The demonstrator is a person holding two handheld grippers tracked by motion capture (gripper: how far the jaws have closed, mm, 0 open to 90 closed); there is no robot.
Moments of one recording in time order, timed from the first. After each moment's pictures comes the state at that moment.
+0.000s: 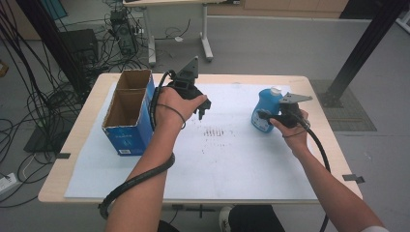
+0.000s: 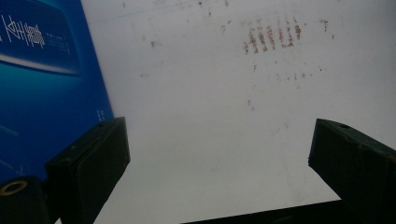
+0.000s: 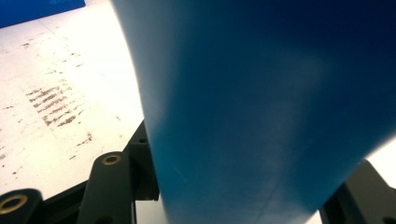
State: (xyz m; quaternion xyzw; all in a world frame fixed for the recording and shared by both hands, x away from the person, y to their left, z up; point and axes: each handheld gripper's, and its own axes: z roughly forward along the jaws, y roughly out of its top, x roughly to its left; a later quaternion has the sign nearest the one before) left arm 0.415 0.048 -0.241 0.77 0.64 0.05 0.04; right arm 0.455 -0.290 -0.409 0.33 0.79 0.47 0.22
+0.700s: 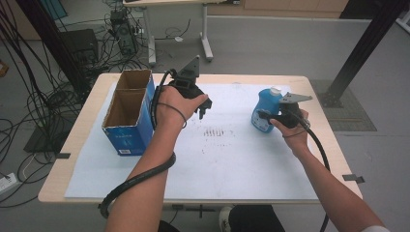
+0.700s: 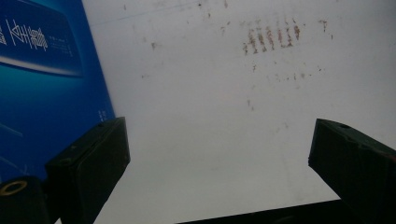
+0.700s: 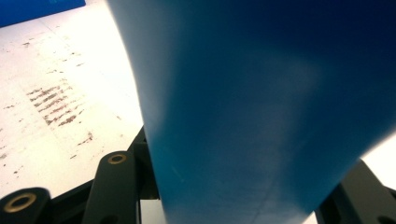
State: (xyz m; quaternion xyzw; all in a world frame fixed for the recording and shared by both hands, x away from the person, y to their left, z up) left arm 0.415 0.045 -0.239 0.77 0.63 0.05 0.03; right arm 0.455 -0.290 -0.409 0.33 0.79 0.47 0.22
